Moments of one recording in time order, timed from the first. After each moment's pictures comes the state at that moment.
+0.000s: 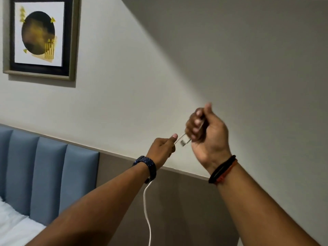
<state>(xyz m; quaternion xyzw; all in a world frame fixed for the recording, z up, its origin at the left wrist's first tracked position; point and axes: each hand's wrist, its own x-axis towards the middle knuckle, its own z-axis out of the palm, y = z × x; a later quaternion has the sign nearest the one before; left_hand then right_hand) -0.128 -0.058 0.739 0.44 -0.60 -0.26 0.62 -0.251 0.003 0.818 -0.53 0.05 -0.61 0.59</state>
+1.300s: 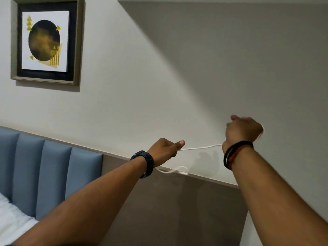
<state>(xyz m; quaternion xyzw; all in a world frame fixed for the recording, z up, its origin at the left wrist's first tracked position) -0.120 -0.038 0.756 0.51 -0.68 -0.25 0.47 -0.302 -0.032 0.838 -0.39 0.41 -0.79 0.23</state>
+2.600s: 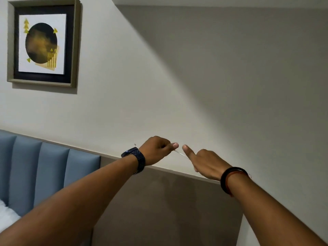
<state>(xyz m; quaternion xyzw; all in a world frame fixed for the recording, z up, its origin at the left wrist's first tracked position) -0.106 -0.027 0.763 0.48 -0.75 -0.10 0.43 -0.296 -0.014 0.780 -0.78 0.58 -0.23 0.07</state>
